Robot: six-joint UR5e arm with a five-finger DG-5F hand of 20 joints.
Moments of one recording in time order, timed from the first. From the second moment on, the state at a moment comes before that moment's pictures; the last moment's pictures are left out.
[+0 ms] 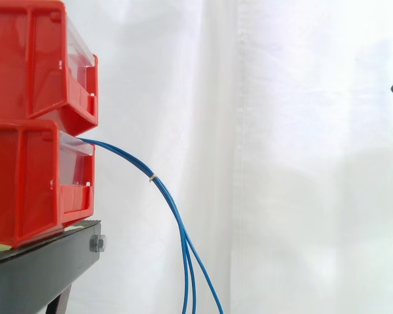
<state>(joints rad) 0.05 -1.63 -1.75 -3.03 -1.43 -0.25</state>
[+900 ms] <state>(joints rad) 0.06 -1.67 -1.75 -3.00 -1.41 -0.28</state>
